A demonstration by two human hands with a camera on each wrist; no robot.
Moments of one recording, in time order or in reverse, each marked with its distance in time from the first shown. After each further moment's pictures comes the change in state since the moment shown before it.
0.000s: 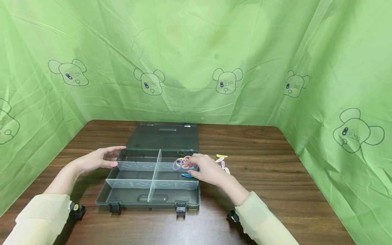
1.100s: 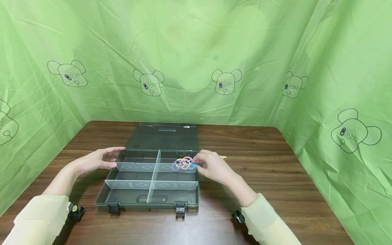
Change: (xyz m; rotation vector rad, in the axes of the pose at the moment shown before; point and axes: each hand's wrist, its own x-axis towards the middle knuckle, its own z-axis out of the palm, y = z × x) left_hand -0.001 0.003 0.000 -0.014 -0.018 0.018; right_hand -0.012 0.008 -0.019 -0.004 0.089 0.028
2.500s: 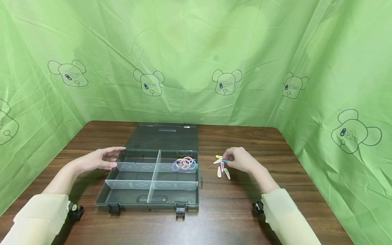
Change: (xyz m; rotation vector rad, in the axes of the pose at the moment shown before) left_hand 0.002 -0.006 -0.002 -0.097 -0.014 -0.032; right_hand -0.035 0.086 -0.043 -0.096 -0.112 0.217
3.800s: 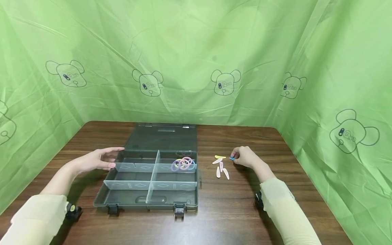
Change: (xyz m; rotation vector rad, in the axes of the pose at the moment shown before) left_hand -0.001 0.002 0.001 0.028 0.008 0.009; right_hand 0.006 0.065 0.011 -0.059 -0.044 0.161
